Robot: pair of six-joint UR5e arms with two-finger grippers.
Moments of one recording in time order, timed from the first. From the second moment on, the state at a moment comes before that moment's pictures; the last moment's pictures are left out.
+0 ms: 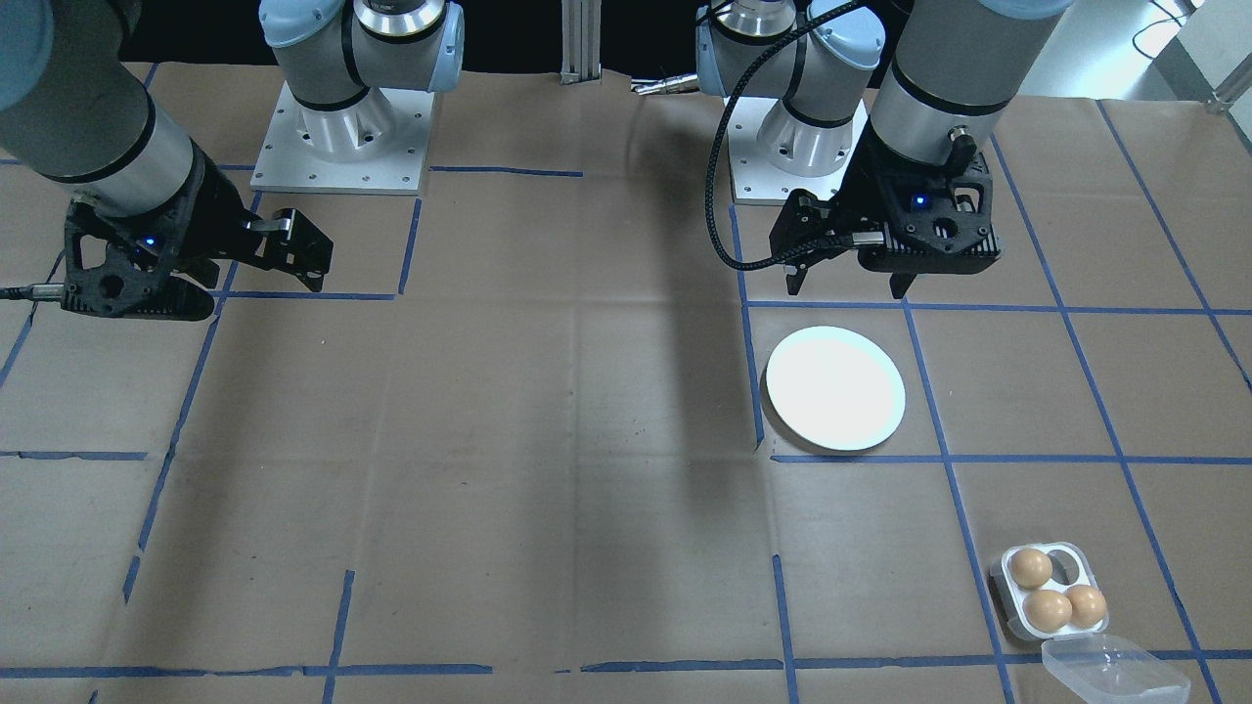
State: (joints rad) left arm -1.59 -1.62 -1.55 -1.50 1.58 0.02; right arm 1.51 -1.43 1.43 -1.38 -1.54 -0.02
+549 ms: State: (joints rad) left arm -1.59 -1.62 -1.53 -1.51 1.58 0.02; right arm 1.51 -1.42 1.43 -1.38 -1.54 -0.02
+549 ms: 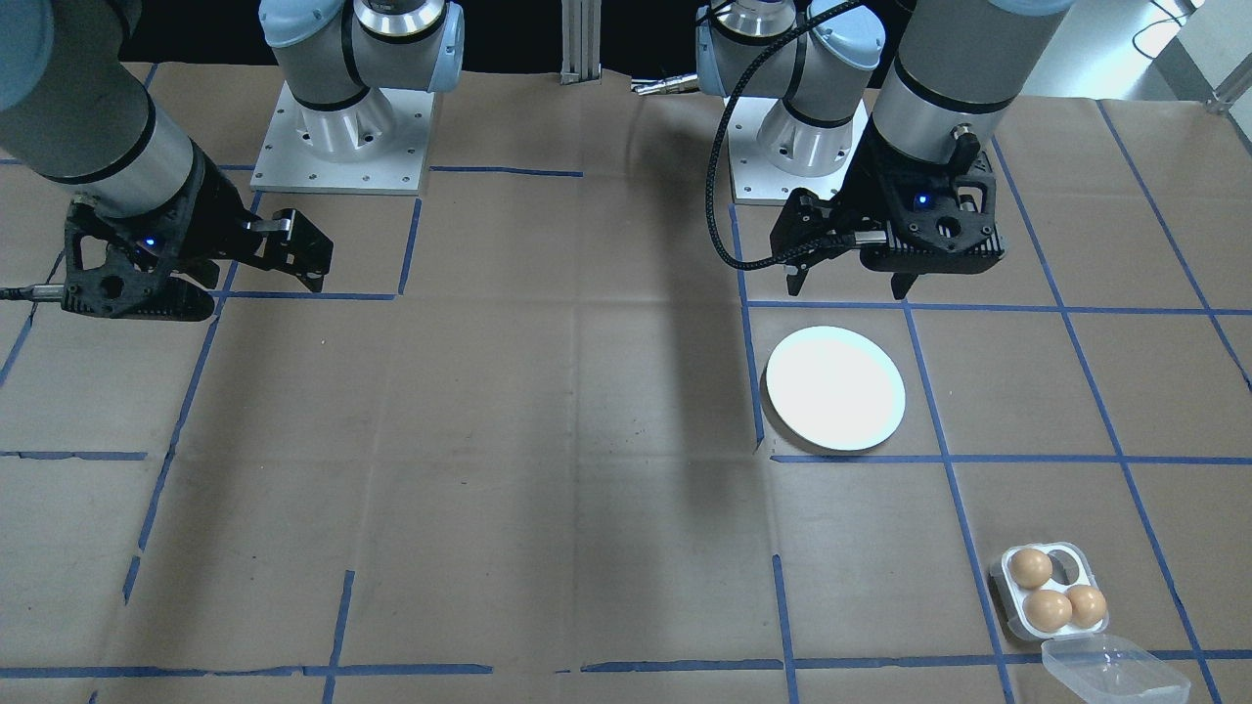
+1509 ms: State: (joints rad) left arm -1.36 -1.74 -1.45 -1.52 1.57 0.24; right arm 1.51 -1.43 1.43 -1.38 -1.54 -0.02
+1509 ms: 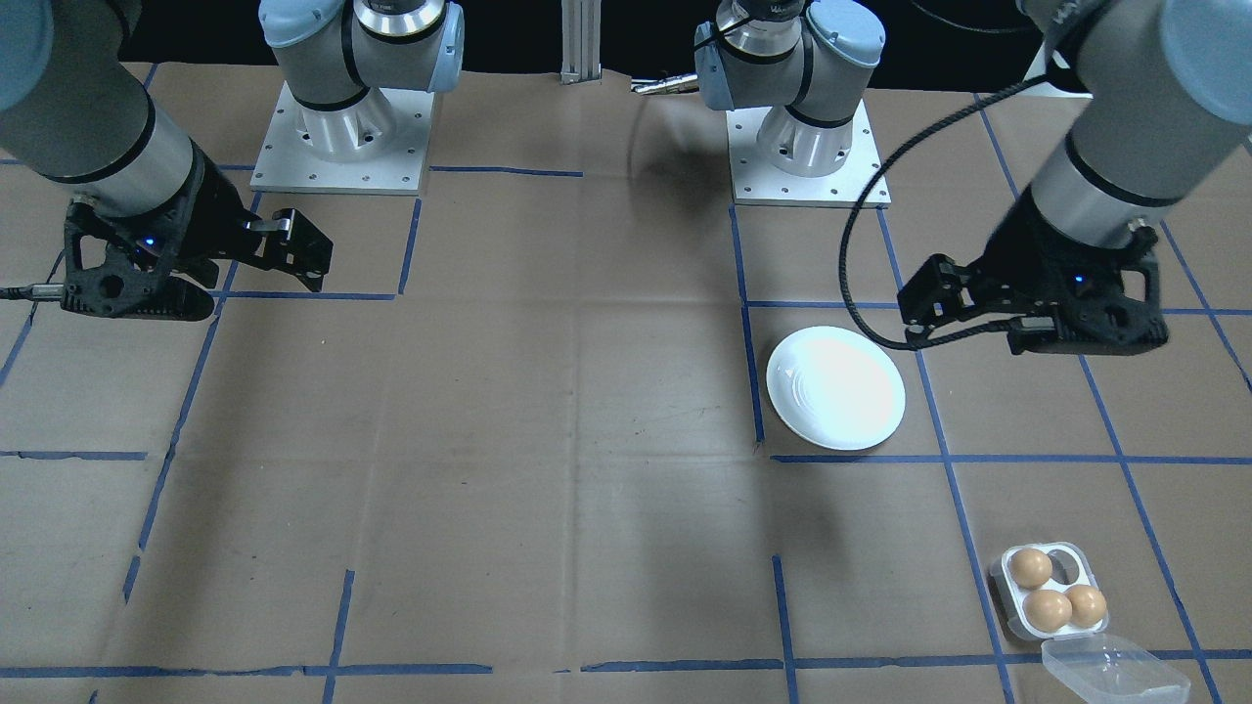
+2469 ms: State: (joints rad) left arm -1.18 -2.11 -1.13 -1.51 1.58 0.38; right arm 1.51 -1.42 1.43 -1.38 -1.54 -0.02
